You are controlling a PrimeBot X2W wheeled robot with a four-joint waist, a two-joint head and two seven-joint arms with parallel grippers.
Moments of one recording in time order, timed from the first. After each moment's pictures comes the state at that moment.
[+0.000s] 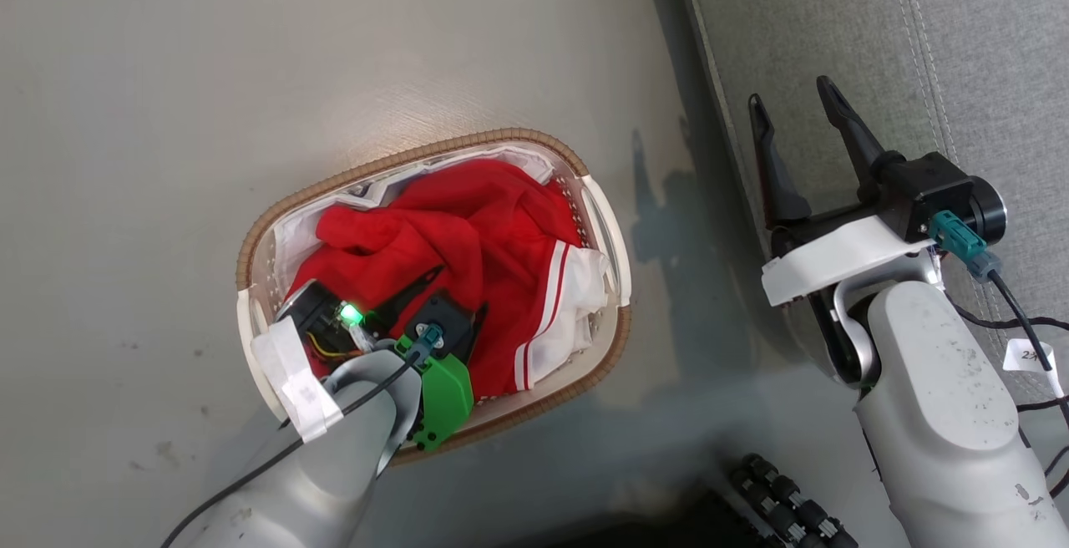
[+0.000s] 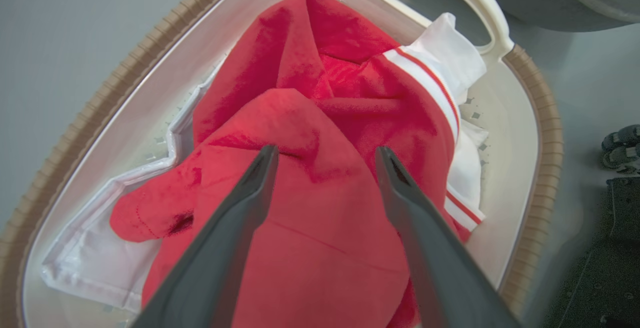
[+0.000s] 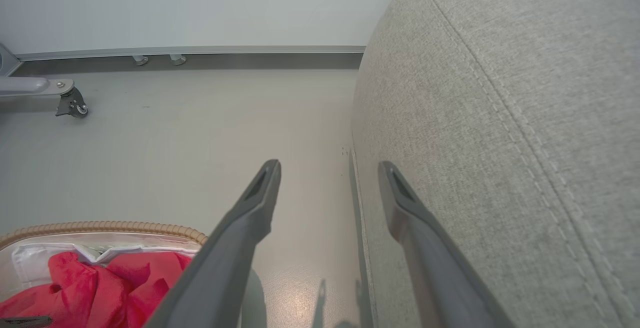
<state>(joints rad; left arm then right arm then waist) -0.69 0.07 -0.78 1.04 -0.10 -0.11 -0.26 -0.53 -0.09 0.13 0.32 0.16 0.13 -0.26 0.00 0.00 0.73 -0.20</state>
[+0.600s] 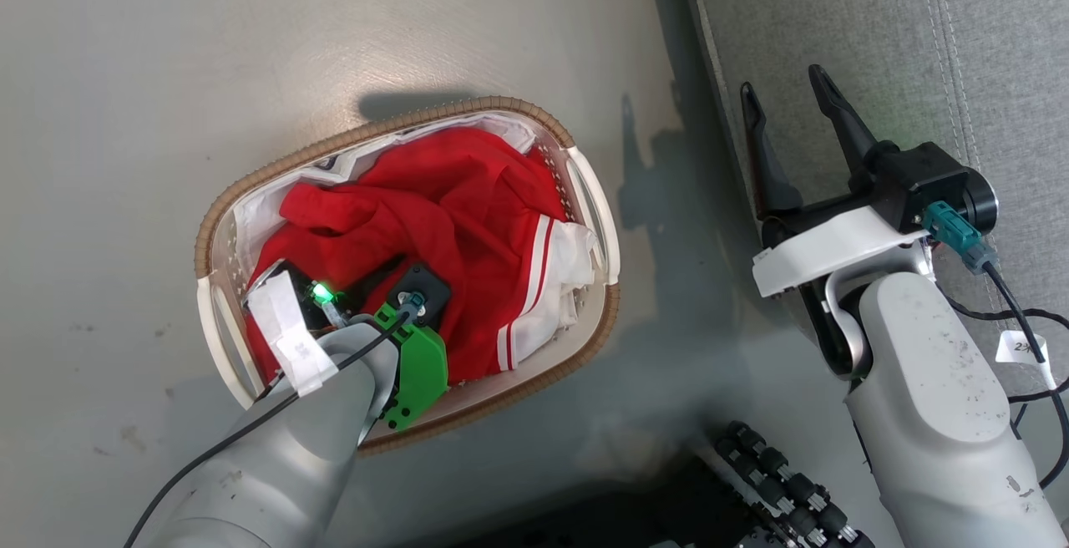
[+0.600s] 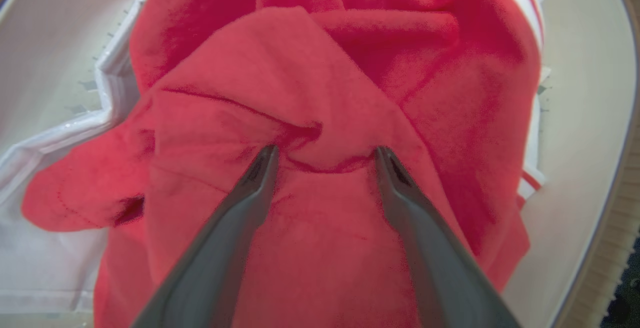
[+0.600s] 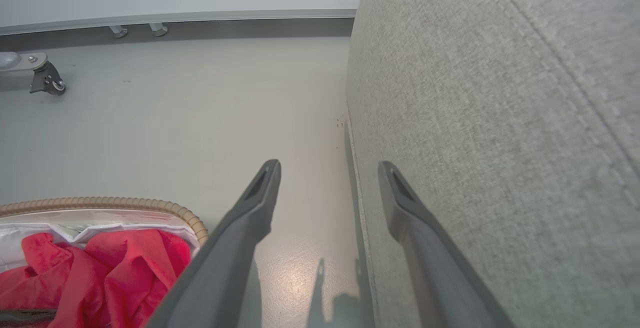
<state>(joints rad) -0.81 0.05 -0.82 1.23 -0.13 -0.11 -0.22 -0.54 -0.07 0.13 0.32 0.16 0.13 -0.26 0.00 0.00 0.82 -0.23</state>
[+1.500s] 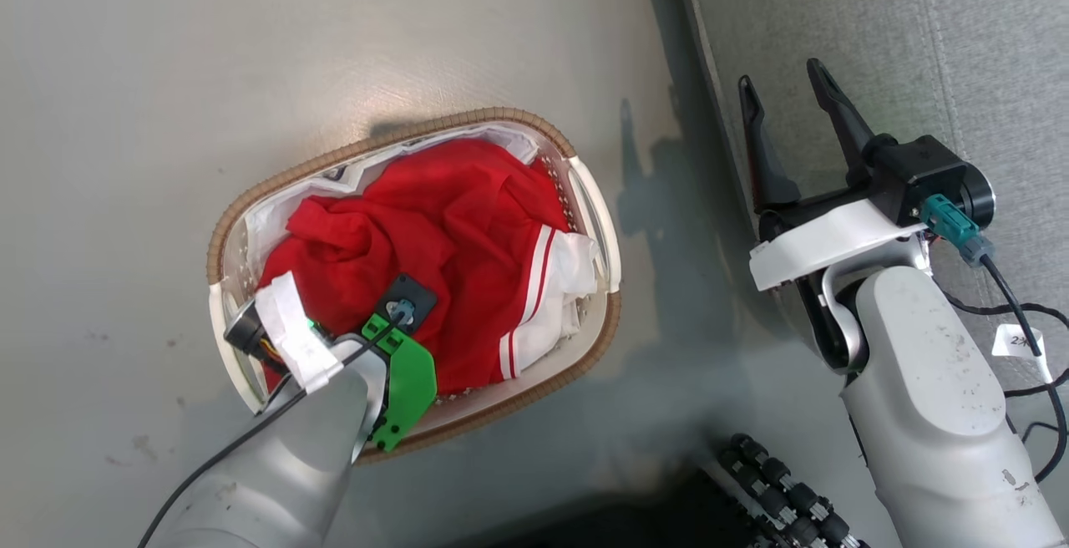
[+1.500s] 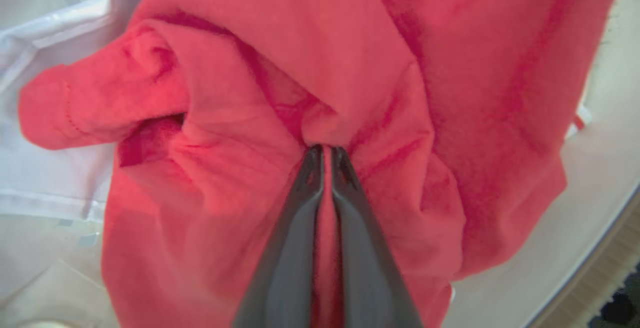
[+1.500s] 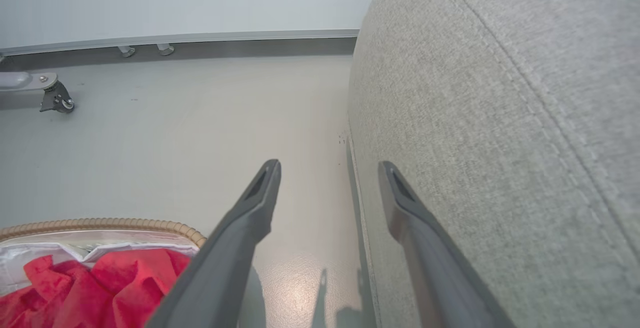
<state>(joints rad) -0.80 0.05 -0.88 1.29 -0.23 -0.06 -0.06 -0.56 -0.05 0.12 0.33 0.16 0.13 -0.26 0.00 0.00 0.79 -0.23</state>
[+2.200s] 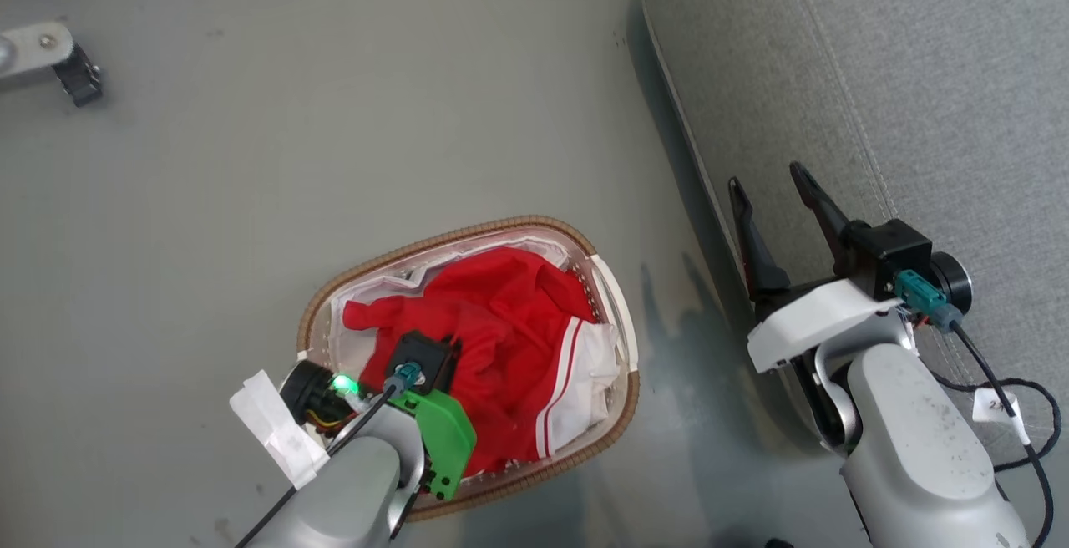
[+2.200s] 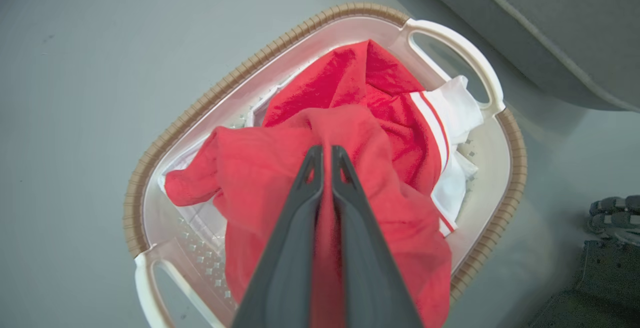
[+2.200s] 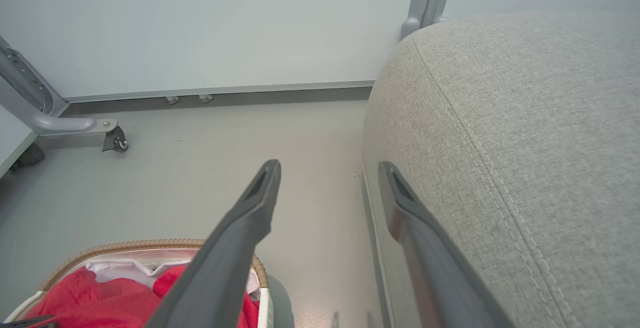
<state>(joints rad) -0.61 0.05 -0.82 1.10 -0.40 -0.06 -0.26 -0.44 -0.06 0.14 0.39 0.17 0.13 -0.26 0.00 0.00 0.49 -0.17</state>
